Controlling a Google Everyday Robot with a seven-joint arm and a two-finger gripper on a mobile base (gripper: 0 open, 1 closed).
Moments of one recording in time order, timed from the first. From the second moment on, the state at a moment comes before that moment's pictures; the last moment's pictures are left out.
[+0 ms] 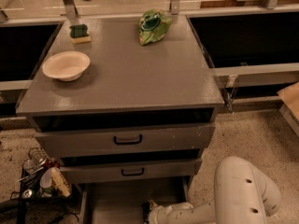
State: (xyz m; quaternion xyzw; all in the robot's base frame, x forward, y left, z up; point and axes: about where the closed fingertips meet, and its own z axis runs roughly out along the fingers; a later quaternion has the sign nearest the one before) arm 0.425 0.031 0.124 -0.50 0.79 0.24 0.27
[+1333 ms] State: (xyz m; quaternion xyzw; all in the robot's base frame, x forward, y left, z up) arm 0.437 0.033 0.120 -0.47 0.80 0.25 0.28
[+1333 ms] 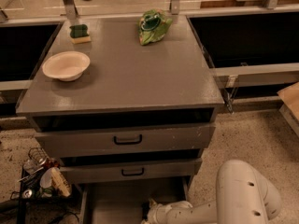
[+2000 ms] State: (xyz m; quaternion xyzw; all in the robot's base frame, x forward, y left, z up) arm 0.415 0.032 0.116 -0.47 0.80 0.26 0.27
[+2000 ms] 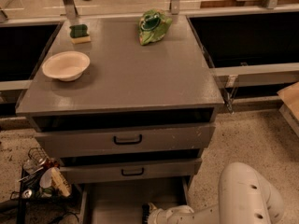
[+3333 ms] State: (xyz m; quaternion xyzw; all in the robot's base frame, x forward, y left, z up) arm 0.415 0.038 0.107 -0.45 0.80 0.27 0.28
